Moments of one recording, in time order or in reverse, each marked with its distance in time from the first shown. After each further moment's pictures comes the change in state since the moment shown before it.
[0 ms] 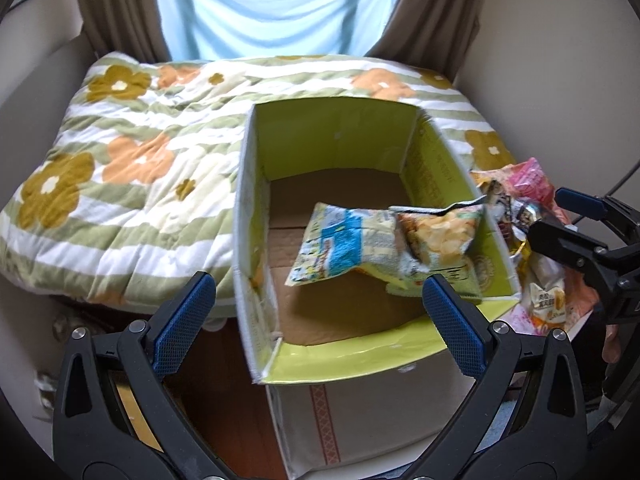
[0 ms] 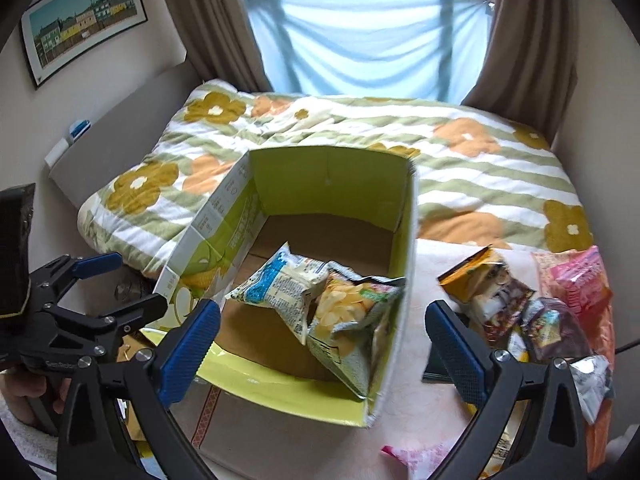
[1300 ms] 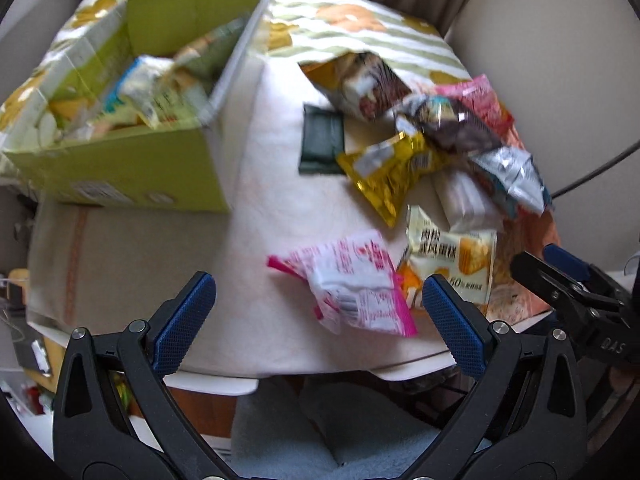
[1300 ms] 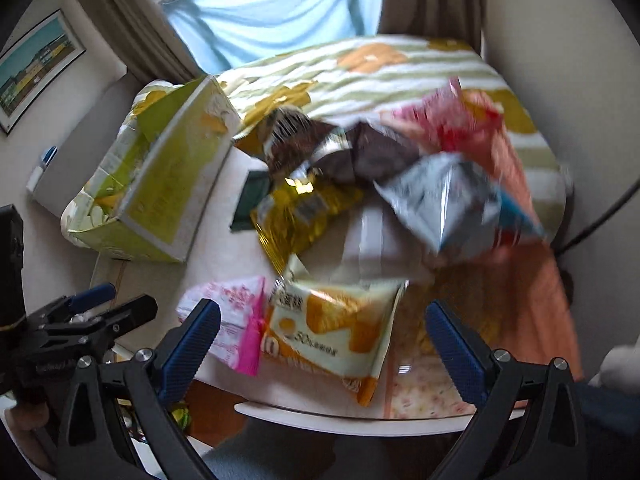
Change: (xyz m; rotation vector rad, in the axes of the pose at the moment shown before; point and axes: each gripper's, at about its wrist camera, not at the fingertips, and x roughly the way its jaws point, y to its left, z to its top) left arm 0.067 -0.268 -0.121 -0.155 0.187 -0.006; right arm -0.058 -0.238 -0.175 0.229 0.129 0.009
